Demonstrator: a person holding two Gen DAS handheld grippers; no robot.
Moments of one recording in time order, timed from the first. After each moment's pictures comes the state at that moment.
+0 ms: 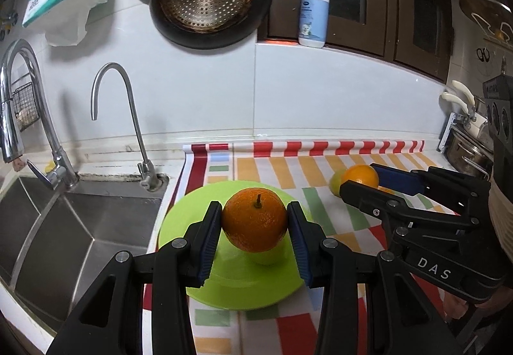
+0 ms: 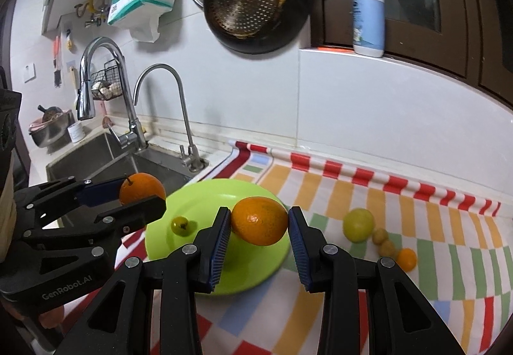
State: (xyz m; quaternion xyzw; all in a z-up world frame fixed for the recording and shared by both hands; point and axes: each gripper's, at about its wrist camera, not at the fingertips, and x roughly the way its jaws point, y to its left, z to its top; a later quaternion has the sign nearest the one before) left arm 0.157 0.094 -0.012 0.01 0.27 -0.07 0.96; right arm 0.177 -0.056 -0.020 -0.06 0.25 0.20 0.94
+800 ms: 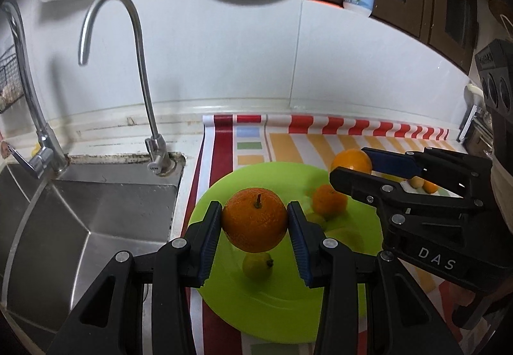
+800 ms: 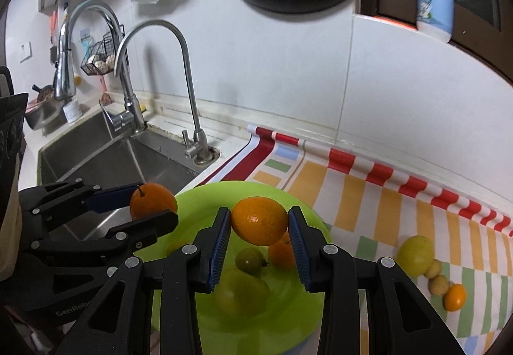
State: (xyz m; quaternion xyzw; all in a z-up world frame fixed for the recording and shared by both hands) left arm 0.231 0.153 -0.063 0.00 0.33 -0.08 0.94; right arm 0.257 0.018 -0.057 -0.08 0.30 0.22 0.92
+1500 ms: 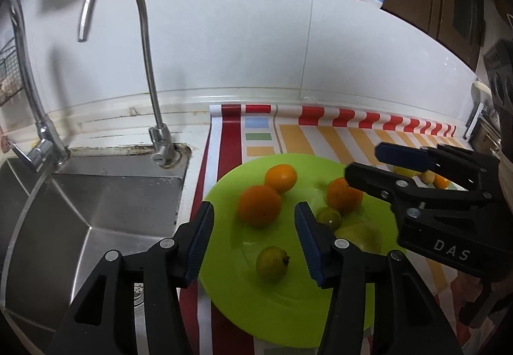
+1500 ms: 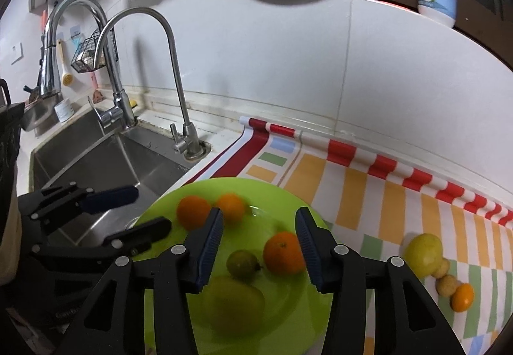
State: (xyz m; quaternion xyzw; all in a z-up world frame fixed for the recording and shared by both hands) left arm 0.236 0.159 -0.072 0.00 0.34 -0.07 0.94; right arm 0.268 0.018 -0.068 -0.08 0.32 0.20 0.92
